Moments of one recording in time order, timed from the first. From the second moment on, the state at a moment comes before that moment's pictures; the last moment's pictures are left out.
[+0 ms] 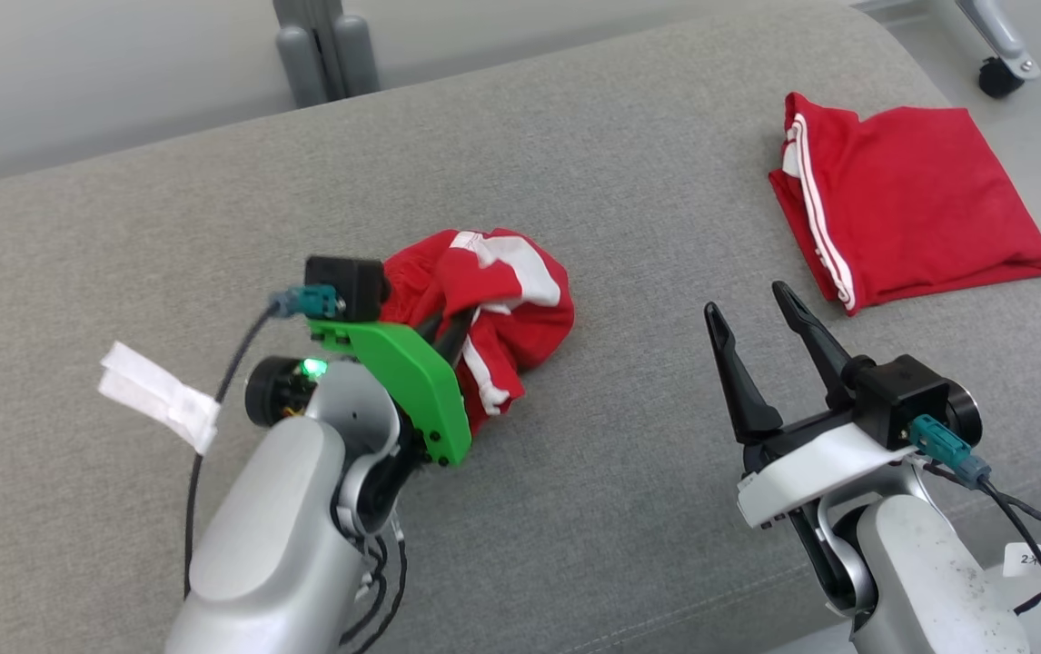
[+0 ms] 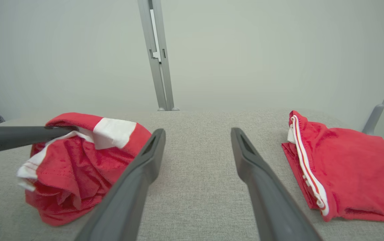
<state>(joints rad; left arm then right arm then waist) -0.53 0.05 -0.41 0.40 -0.60 -0.08 0.32 -0.25 -0.11 0.22 0.18 0.19 0.13 -0.20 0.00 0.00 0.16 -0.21</state>
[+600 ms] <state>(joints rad) -0.42 0.12 -0.41 0.46 -0.67 -0.01 -0.22 -0.18 -0.13 0.08 0.19 0.18 0.13 -0.19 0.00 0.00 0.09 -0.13</state>
